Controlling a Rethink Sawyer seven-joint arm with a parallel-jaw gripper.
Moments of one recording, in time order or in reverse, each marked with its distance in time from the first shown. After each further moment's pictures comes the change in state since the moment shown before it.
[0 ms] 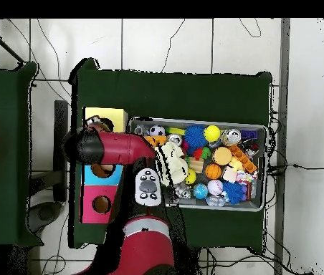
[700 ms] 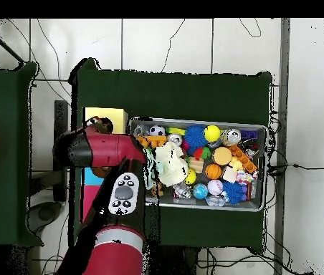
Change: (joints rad) arm 0.126 0.045 -0.173 -0.069 0.000 0.010 0.000
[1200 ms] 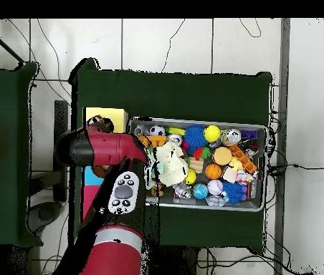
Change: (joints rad) arm 0.010 0.013 -0.021 -0.017 0.004 0.005 0.000
